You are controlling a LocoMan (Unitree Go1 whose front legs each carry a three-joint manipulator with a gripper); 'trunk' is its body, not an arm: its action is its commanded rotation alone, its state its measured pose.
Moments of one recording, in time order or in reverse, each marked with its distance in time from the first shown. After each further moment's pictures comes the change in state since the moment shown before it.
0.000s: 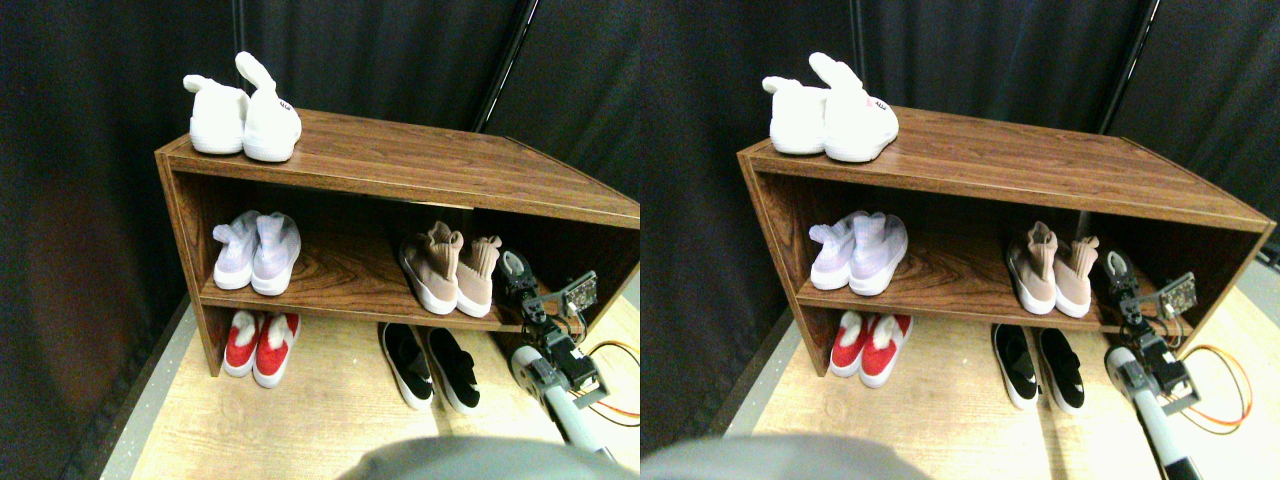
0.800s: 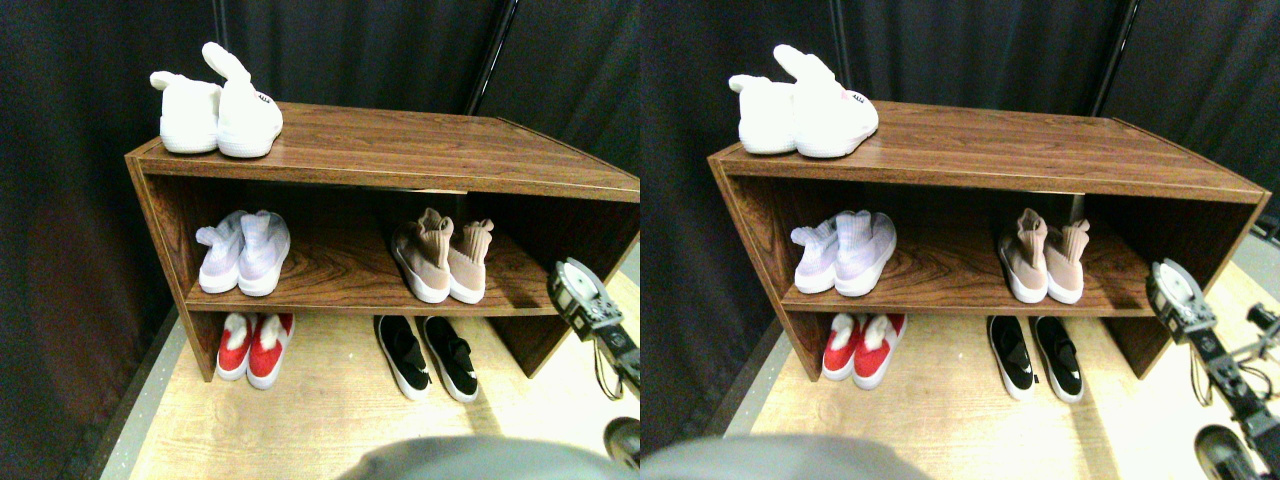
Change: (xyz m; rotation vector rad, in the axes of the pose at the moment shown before) right arm -0.091 0.034 0.043 0.098 0.212 0.207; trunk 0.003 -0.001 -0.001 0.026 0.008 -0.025
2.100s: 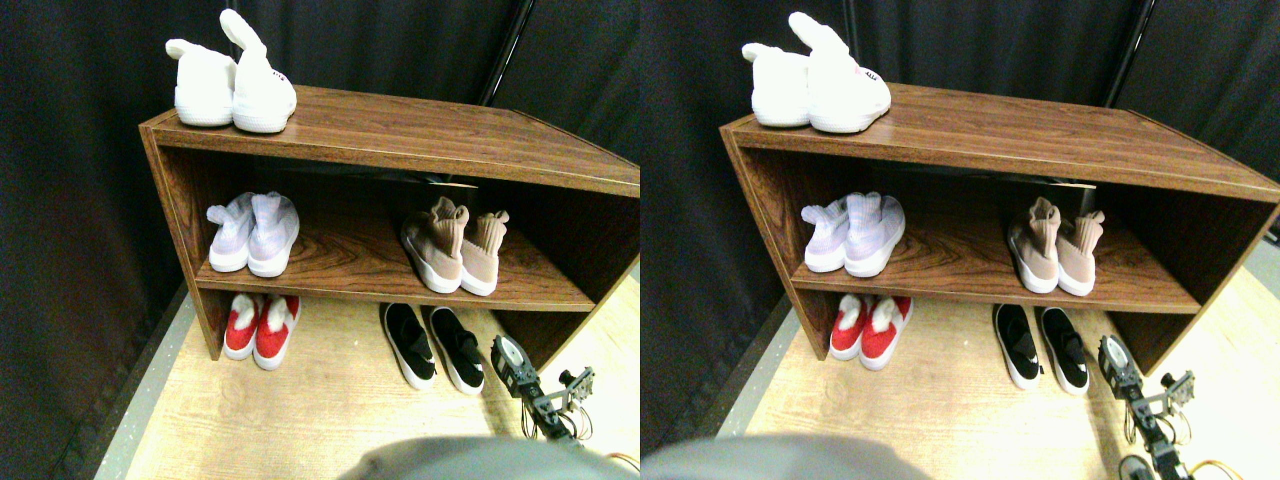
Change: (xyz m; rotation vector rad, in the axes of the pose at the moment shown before) right arm 0.006 -0.156 -0.052 0.196 -0.040 -0.381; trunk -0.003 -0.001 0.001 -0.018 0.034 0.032
